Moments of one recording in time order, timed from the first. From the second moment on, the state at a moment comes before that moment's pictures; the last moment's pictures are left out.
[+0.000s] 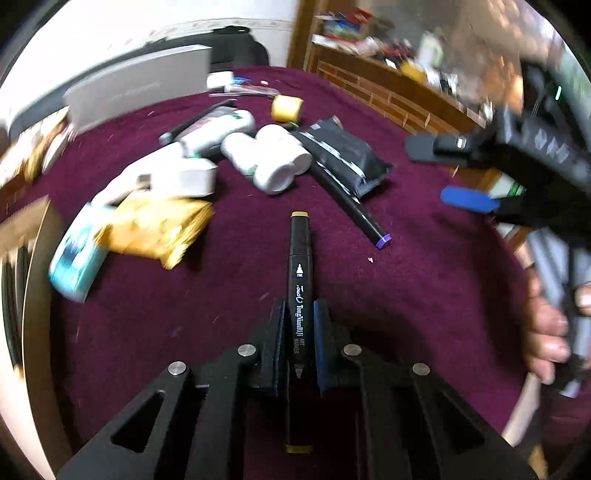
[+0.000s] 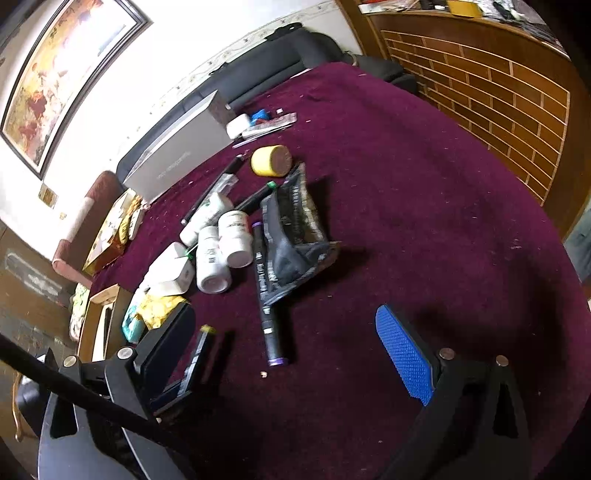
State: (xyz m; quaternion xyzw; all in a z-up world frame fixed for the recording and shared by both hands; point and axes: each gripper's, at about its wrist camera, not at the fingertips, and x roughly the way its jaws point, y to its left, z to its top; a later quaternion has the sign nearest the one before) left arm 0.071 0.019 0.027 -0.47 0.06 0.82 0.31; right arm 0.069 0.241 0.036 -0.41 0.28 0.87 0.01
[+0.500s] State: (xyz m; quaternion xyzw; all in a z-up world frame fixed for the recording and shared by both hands) left arm 0.099 -0.106 0.065 -0.42 -0.08 0.86 0.27; right arm -0.009 0.114 0.053 -0.46 0.18 0.86 -0.15
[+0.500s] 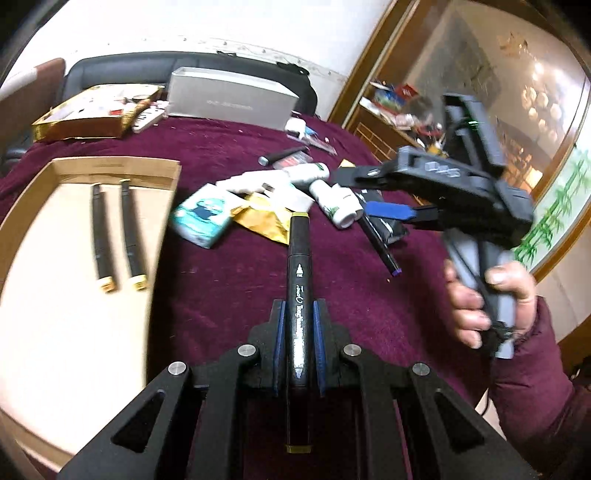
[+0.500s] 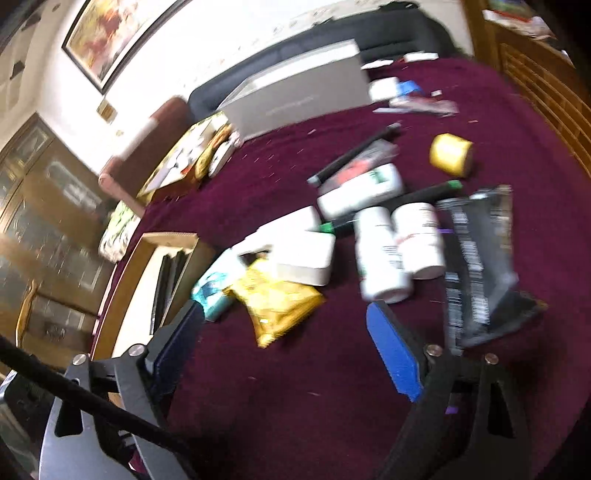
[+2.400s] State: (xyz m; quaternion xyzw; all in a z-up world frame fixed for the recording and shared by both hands) left arm -0.047 -0.270 0.019 -0.50 -0.16 0.85 0.10; right arm -0.081 -0.087 0.036 -0.51 0.12 0.83 -0.17
